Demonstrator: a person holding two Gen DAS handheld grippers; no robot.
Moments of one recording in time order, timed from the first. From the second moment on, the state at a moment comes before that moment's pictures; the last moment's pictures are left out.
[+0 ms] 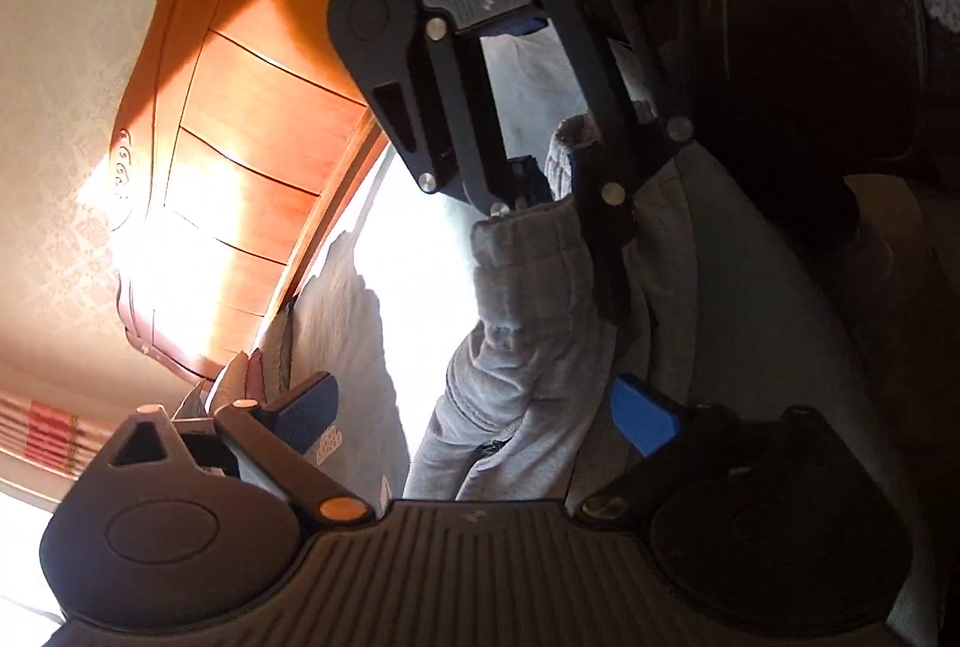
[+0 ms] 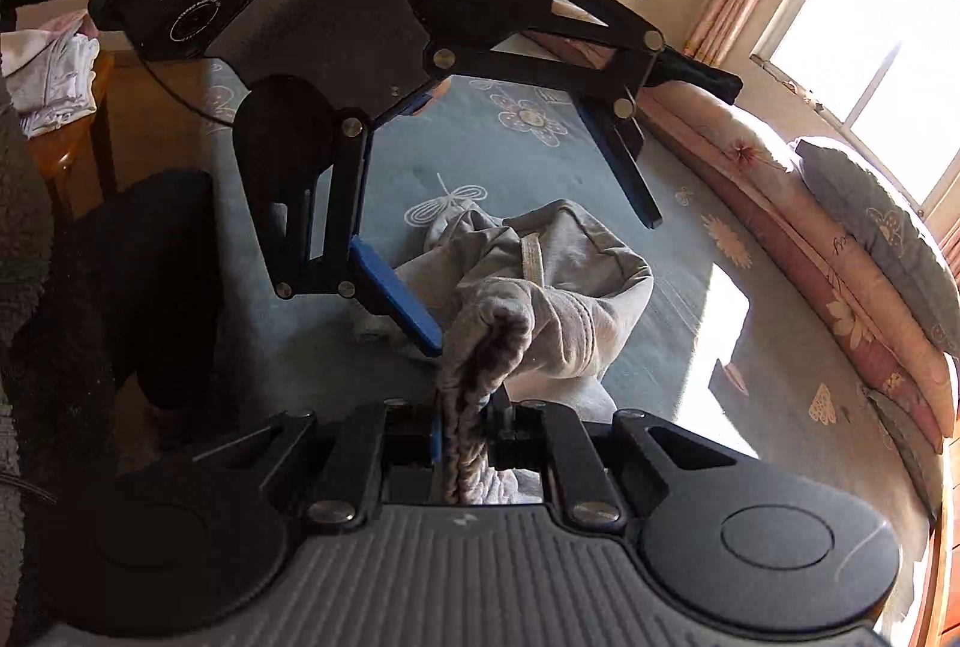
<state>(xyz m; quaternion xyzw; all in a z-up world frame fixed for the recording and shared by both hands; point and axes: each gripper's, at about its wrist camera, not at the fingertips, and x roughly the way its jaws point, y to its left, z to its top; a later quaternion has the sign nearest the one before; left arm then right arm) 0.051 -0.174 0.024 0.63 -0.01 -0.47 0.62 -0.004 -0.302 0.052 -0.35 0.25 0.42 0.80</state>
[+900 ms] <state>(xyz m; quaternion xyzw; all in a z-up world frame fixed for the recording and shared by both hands) 0.096 -0.230 0.040 0.58 0.08 -0.43 0.69 -0.015 -0.367 0.083 -0.27 0.20 0.35 0.88</state>
